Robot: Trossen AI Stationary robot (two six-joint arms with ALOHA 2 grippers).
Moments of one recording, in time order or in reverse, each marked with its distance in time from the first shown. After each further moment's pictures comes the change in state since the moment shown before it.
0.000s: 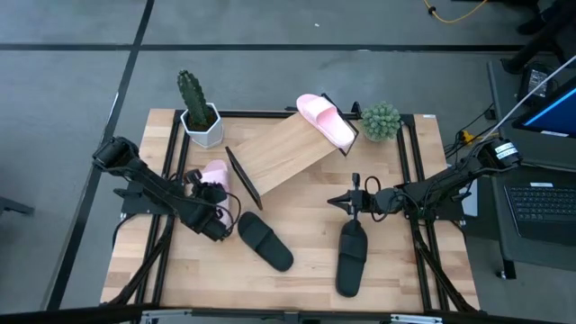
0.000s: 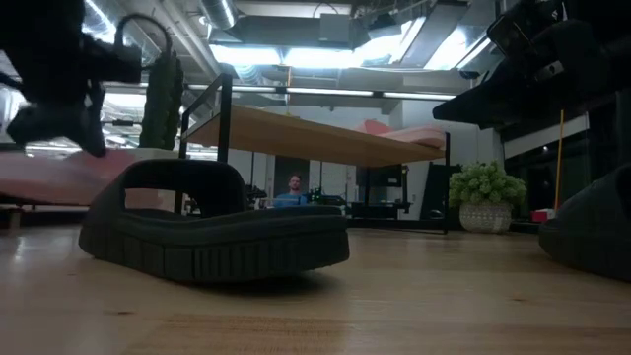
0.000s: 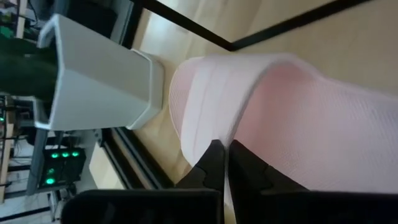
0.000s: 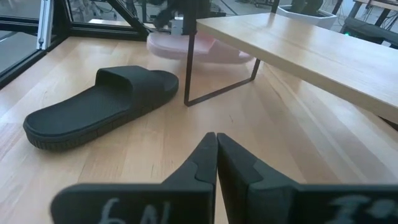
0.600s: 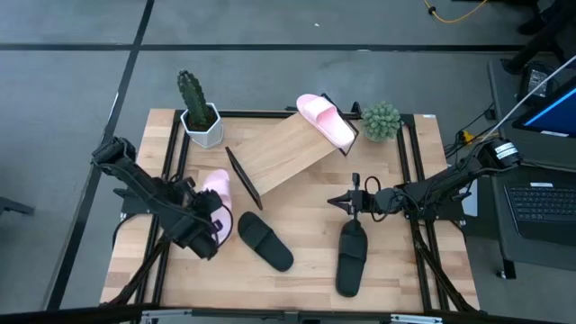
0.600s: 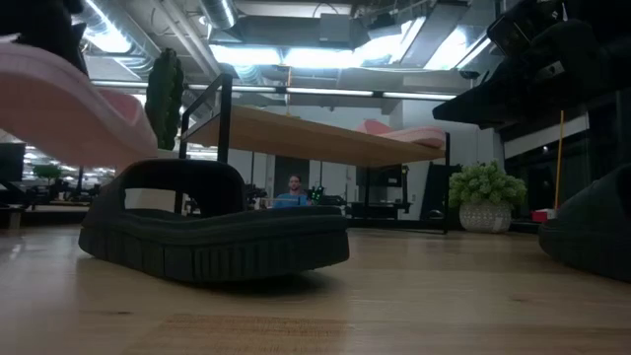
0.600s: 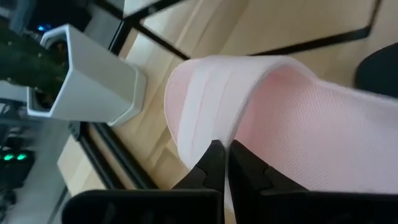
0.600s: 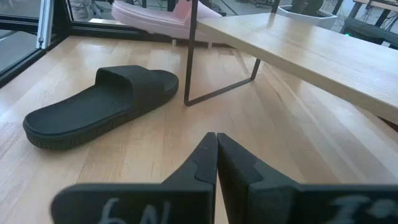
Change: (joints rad) left arm -0.169 0.000 0.260 -0.196 0.049 -0.221; right arm 0.000 0.000 0.000 0.000 0.000 -0.004
